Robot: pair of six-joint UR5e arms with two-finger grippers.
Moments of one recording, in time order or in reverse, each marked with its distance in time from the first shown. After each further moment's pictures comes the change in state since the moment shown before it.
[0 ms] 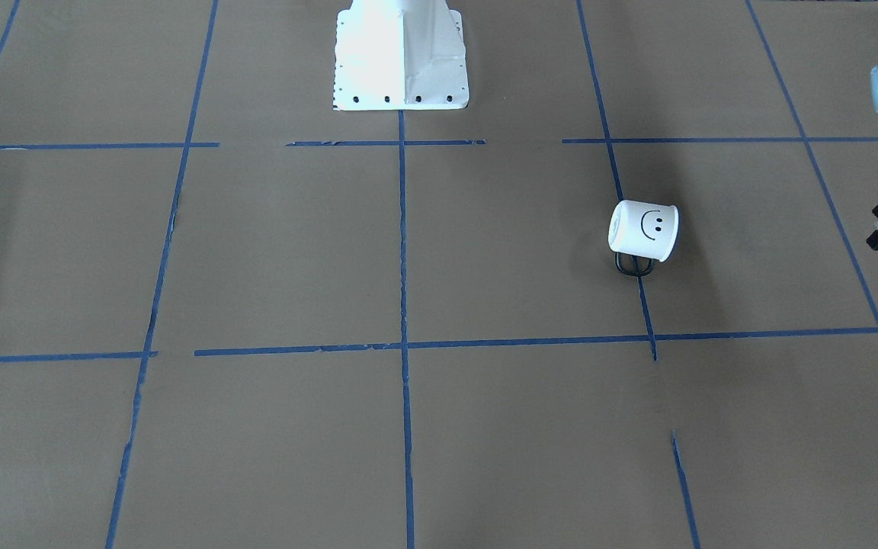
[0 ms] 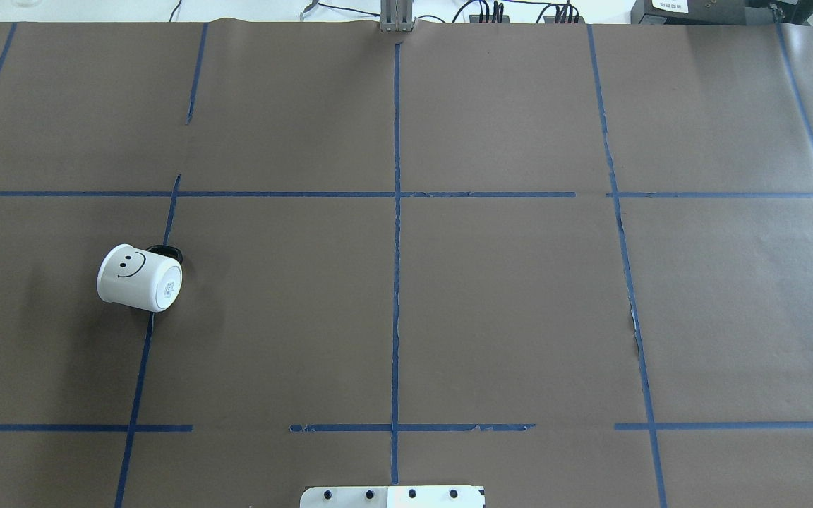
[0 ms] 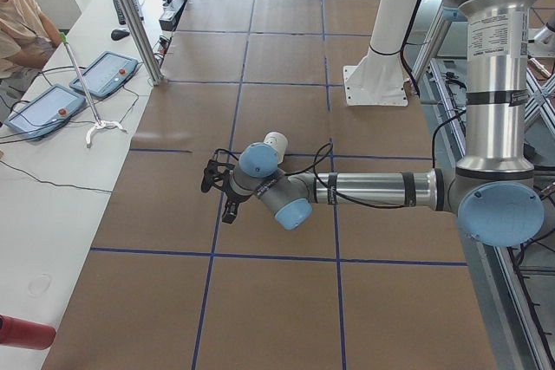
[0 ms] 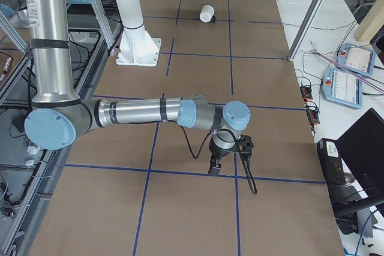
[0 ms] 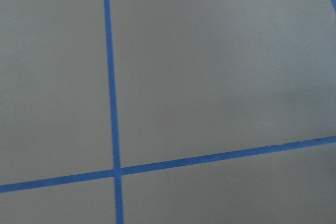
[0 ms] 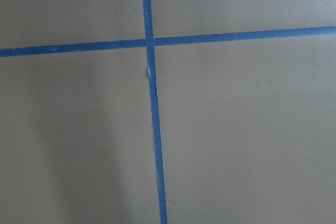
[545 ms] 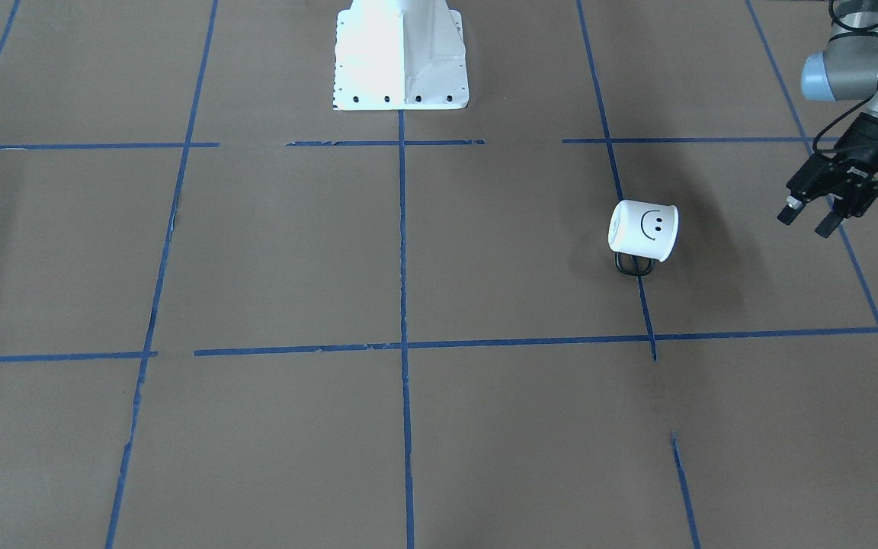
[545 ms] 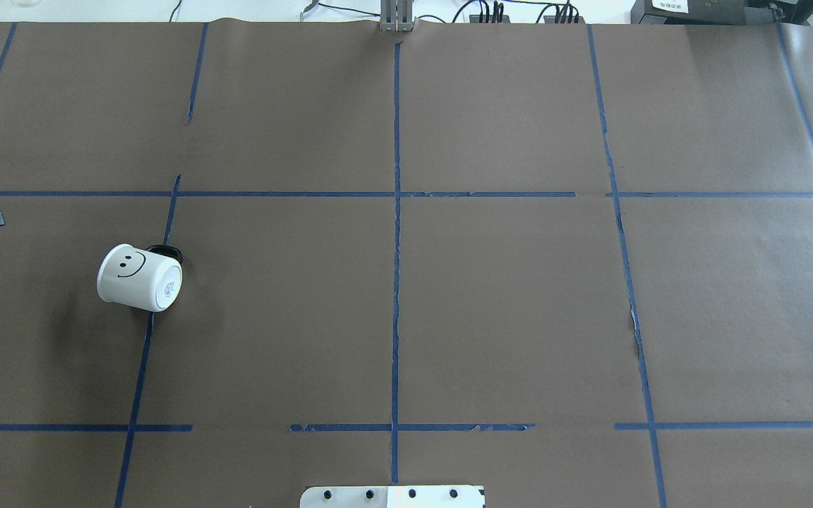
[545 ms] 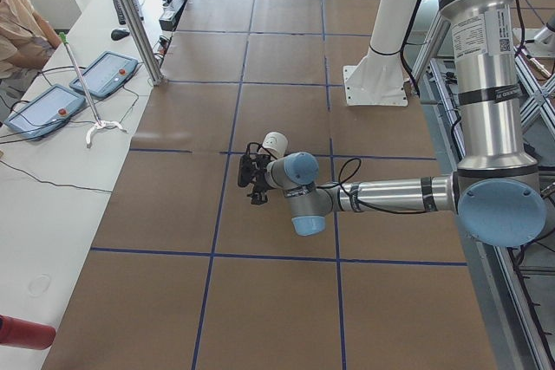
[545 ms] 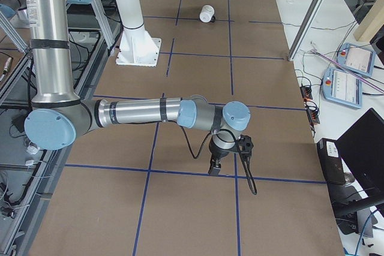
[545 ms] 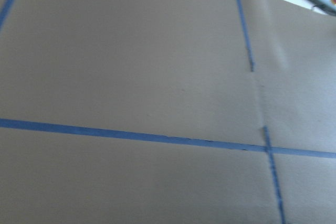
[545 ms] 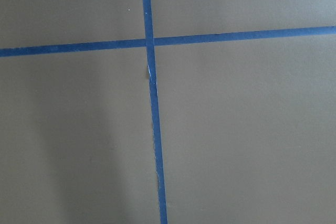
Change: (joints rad) left arm 0.253 0.071 0.006 -0.519 0.160 -0.481; right arm 0.000 0.000 0.000 0.000 0.000 0.000
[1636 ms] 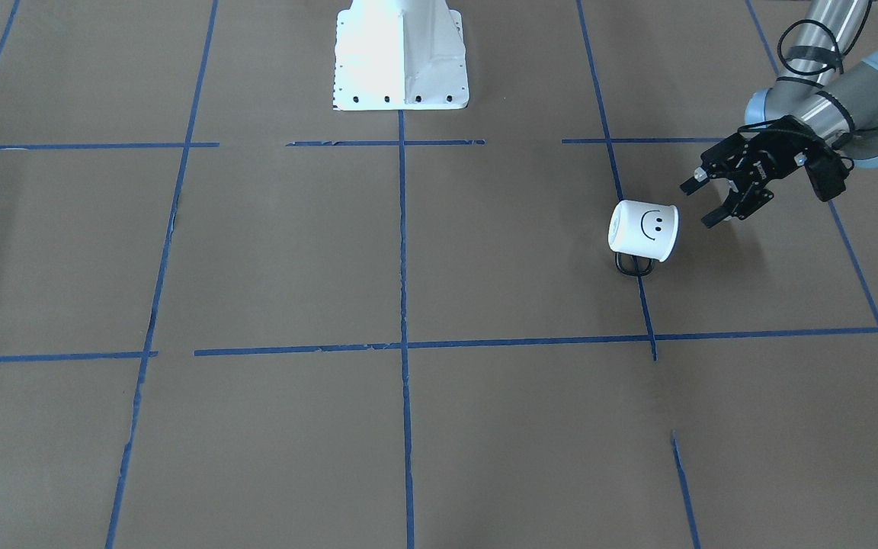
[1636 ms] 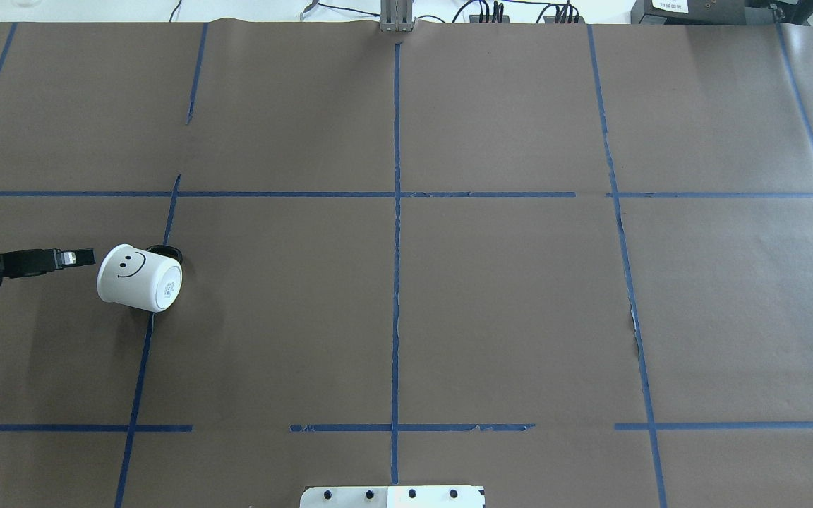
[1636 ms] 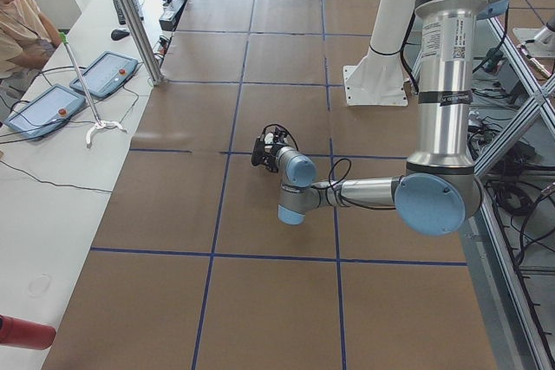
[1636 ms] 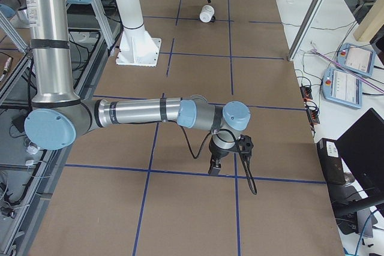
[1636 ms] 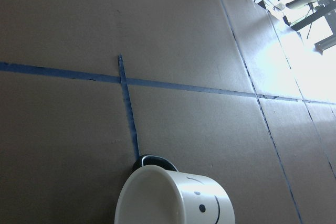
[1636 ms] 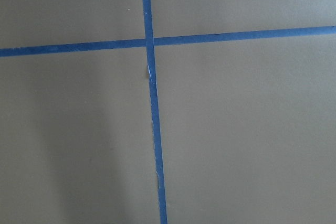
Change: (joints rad) left arm 0.222 -0.170 0.198 -0.437 0.067 -0.216; right arm 0.000 0.000 0.000 0.000 0.000 0.000
